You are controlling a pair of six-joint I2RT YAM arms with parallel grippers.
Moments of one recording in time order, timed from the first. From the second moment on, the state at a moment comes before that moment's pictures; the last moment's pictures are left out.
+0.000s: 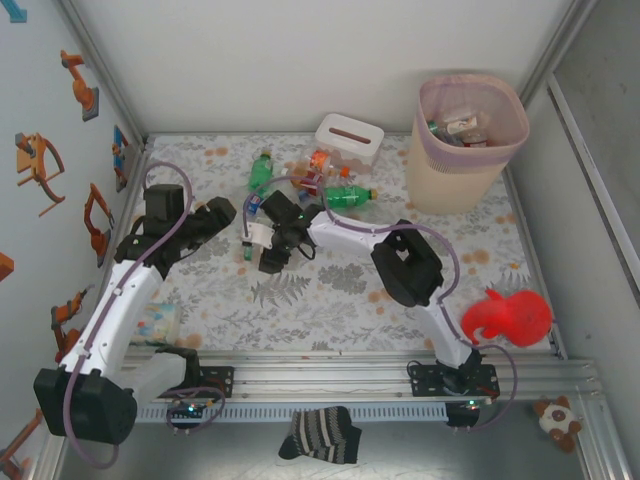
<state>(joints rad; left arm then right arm) -0.20 1.05 0.94 -0.60 0.17 -0.72 0.91 2.23 1.75 -0.54 -0.33 -0.52</state>
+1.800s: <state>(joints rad) -0.20 1.02 0.89 -0.35 0.28 -0.76 0.06 1.97 2.21 -0.66 -0.28 0.03</state>
